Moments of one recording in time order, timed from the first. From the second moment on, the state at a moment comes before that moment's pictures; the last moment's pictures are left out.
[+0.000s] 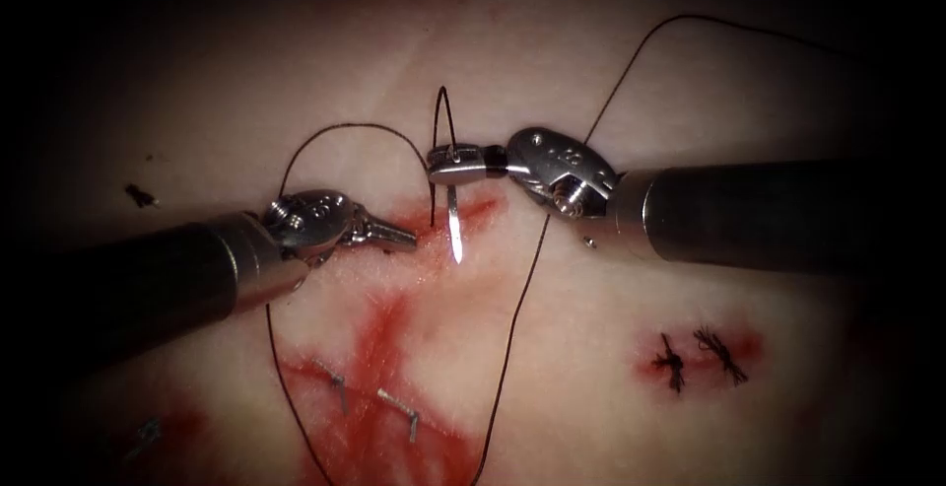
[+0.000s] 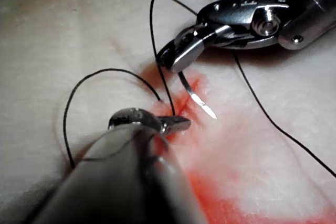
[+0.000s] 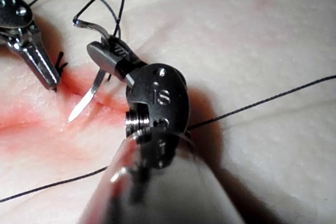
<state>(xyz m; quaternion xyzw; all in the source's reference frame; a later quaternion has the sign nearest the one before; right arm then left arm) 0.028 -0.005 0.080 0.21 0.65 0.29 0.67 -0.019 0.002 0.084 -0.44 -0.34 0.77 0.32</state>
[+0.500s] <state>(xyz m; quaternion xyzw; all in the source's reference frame) 0.028 -0.005 0.080 0.21 0.65 0.29 0.67 -0.019 0.002 0.088 -0.38 -0.24 0.83 0.34</state>
